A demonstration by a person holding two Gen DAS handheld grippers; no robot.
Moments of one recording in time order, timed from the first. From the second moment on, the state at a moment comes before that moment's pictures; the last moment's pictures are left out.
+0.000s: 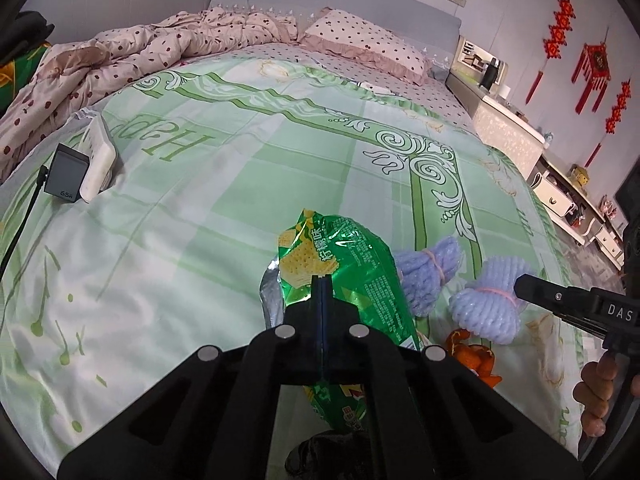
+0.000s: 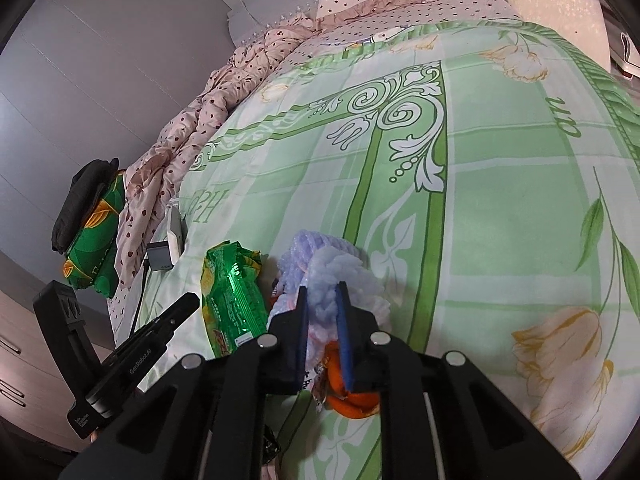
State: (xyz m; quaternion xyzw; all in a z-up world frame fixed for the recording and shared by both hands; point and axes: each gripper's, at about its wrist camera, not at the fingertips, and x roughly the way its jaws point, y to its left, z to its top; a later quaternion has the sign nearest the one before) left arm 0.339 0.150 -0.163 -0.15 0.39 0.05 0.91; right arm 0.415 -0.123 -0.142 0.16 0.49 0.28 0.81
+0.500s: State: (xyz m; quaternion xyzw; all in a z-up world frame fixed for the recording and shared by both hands) left arm 0.332 0.148 -0.149 -0.16 0.40 0.03 0.90; right arm 0.383 -0.156 -0.096 0.15 0.45 0.28 0.84
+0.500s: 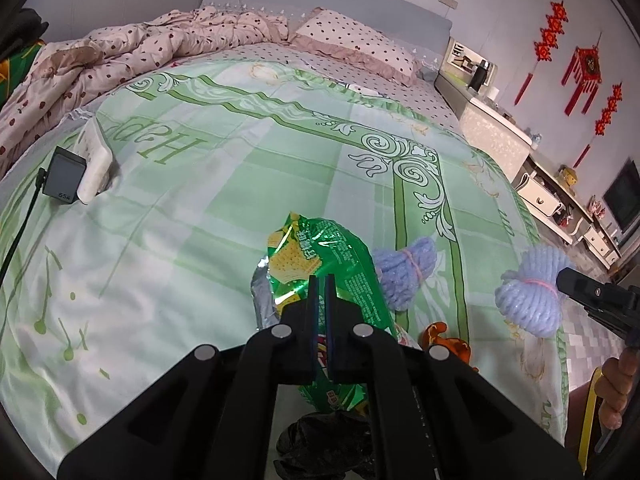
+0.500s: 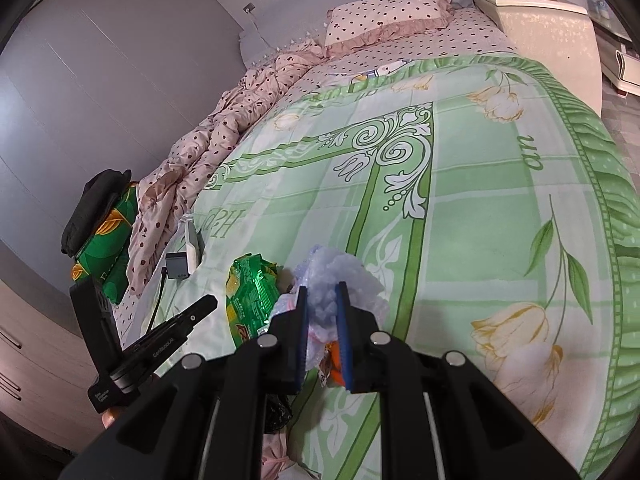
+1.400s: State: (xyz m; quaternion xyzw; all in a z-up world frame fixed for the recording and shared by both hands) left arm 0.342 0.150 -0.163 -0.17 0.39 0.04 0.90; right arm 0.376 -0.187 -0.110 0.19 0.44 0.30 0.82
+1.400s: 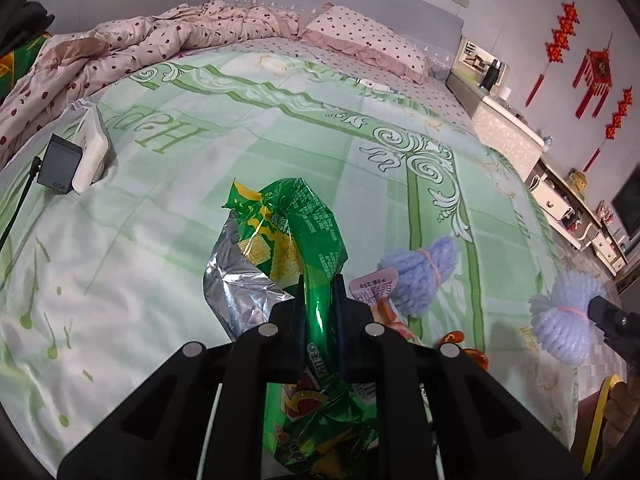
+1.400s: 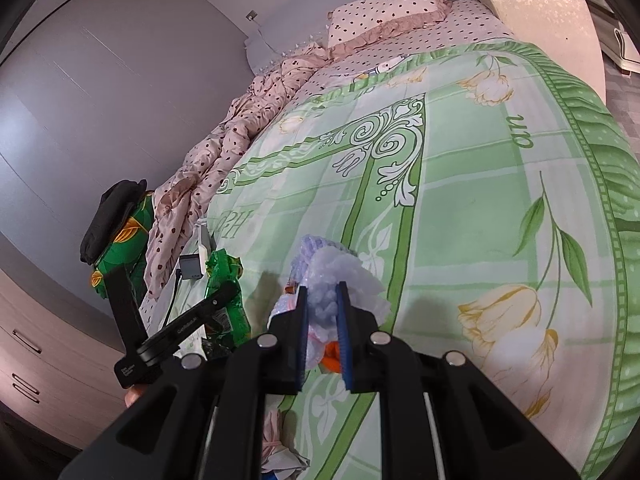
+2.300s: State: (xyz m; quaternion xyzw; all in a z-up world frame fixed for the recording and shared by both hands) left arm 0.207 0.035 0.033 -0.11 0.25 -0.05 0.96; right arm 0.238 -0.274 0.042 0.16 0.31 0.28 0.90
